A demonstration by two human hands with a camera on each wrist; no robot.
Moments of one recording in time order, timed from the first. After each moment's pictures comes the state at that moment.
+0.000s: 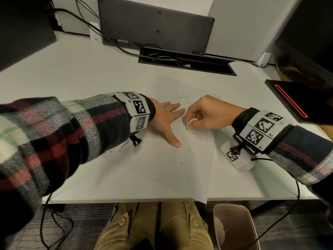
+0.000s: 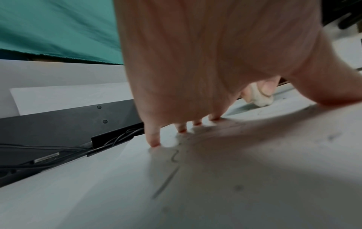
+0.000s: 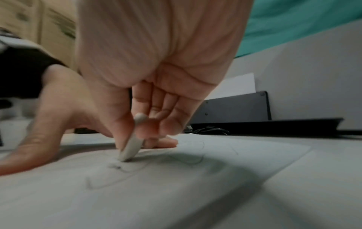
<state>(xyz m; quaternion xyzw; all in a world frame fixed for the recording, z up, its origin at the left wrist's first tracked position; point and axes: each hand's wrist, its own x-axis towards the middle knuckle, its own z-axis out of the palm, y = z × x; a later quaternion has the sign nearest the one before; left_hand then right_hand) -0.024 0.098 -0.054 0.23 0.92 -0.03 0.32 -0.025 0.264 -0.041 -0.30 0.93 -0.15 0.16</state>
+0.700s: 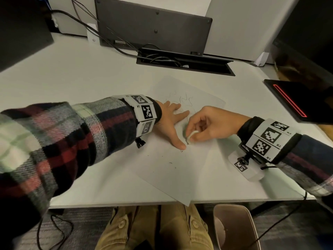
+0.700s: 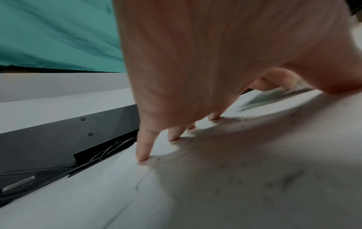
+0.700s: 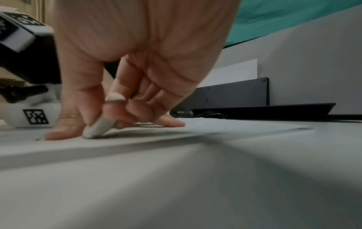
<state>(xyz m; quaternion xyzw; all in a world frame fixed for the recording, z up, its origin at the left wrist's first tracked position) -0.025 0.111 -0.054 0.22 0.92 -0.05 0.31 -0.015 0.277 -0.048 -0.29 0.90 -0.22 0.25</state>
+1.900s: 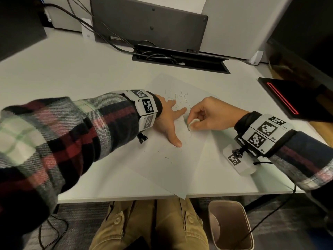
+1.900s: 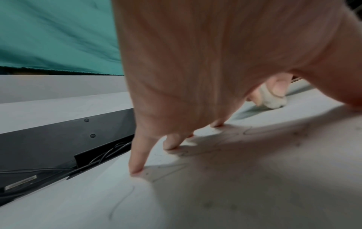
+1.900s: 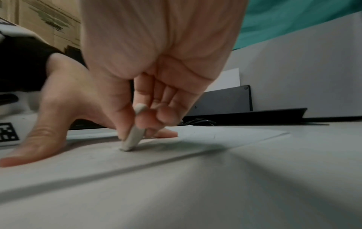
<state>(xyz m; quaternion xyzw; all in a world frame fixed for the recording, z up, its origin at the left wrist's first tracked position) -0.026 0.120 -0.051 0.21 0.92 -0.09 0.31 -0.016 0.284 -0.043 -0.26 0.93 -0.20 0.17</state>
